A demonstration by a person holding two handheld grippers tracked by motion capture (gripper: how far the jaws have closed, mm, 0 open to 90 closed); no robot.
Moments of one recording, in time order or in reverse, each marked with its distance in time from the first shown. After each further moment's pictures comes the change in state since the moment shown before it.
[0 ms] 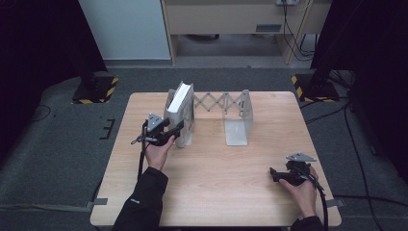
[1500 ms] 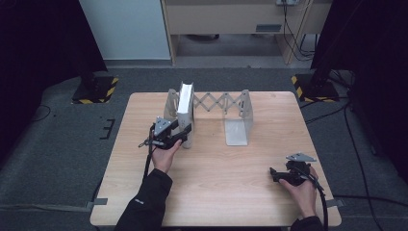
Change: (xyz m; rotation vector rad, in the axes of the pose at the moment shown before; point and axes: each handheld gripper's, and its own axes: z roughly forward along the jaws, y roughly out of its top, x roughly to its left) left arm -0.020 -0.011 0.011 -0.030 -0.058 0.002; right arm 0.000 0.000 0.000 0.000 -0.002 -0.001
